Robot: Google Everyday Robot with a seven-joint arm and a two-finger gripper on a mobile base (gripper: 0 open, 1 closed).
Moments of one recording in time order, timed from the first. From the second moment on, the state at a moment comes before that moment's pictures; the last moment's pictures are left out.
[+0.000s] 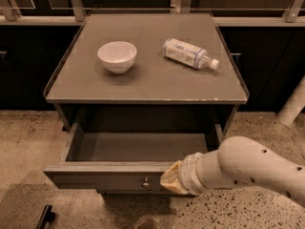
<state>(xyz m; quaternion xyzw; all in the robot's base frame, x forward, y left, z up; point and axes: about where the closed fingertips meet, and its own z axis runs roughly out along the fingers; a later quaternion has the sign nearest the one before) 0.404 -0.059 0.652 -0.54 0.77 0.18 0.28</state>
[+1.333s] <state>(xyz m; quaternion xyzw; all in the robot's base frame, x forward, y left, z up) 0.444 -0.050 0.660 -0.55 0.76 0.06 0.34</state>
